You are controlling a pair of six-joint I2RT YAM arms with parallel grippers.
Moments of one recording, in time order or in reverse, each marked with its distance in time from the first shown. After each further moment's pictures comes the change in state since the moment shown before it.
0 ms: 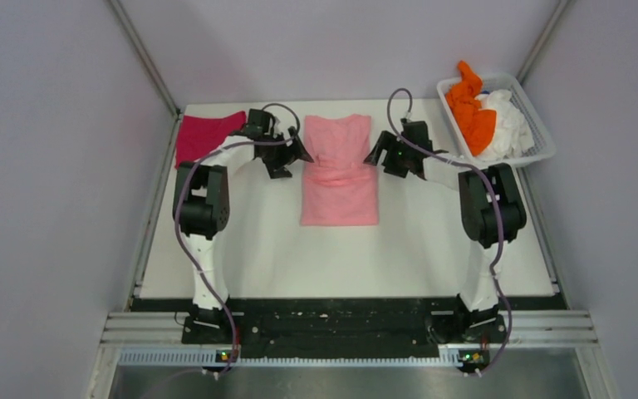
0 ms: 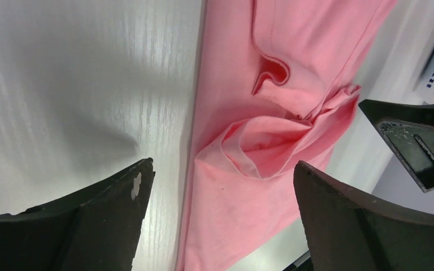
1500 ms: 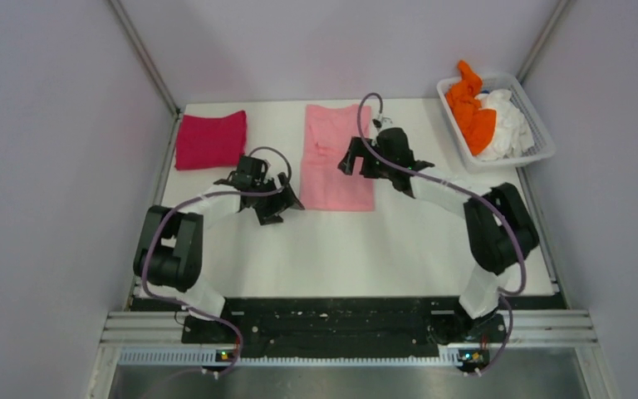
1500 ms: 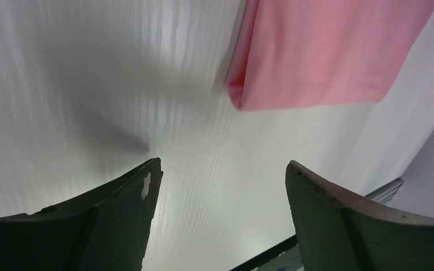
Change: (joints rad) left arm -0.046 -0.550 -0.723 0.133 -0.081 -0.047; right arm 0.215 -0.119 -0.025 0.056 0.127 -0.107
